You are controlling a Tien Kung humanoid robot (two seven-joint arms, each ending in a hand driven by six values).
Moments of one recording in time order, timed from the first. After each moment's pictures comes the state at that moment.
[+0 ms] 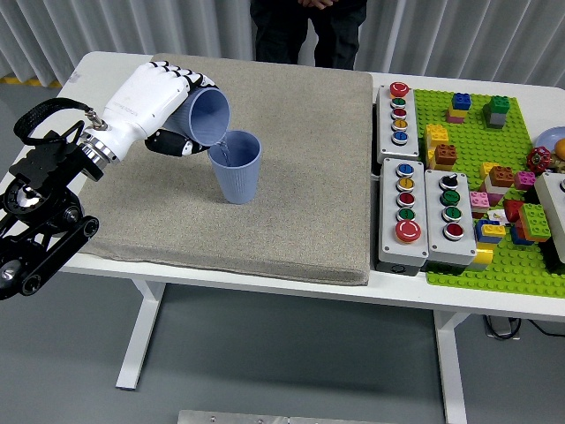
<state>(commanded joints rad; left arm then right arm) -0.59 0.47 -0.94 -1.24 2.17 0.24 -0.13 0.18 -0.09 1.18 0.18 -0.77 -0.11 -0.24</state>
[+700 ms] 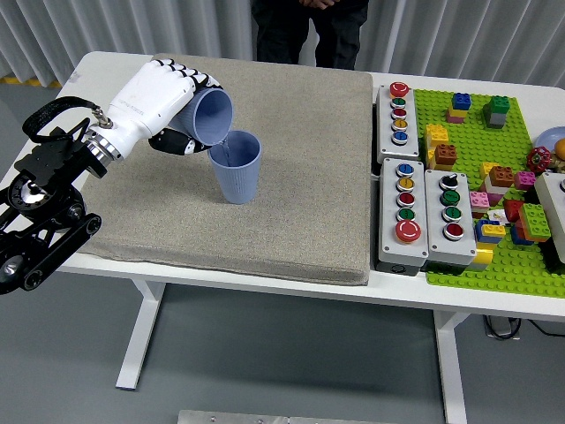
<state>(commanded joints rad) -0.63 0.48 -0.88 -1.22 2.19 0.26 -0.12 0.18 -0.09 1.18 0.18 -0.76 -0.12 -0.24</state>
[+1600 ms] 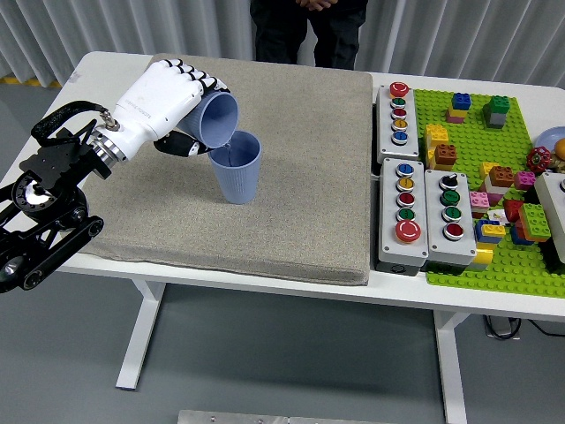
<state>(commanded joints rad) -0.67 0.51 -0.80 -1.22 2.21 0.31 -0.09 0.18 -0.09 1.17 0.18 -0.75 -0.12 -0.24</state>
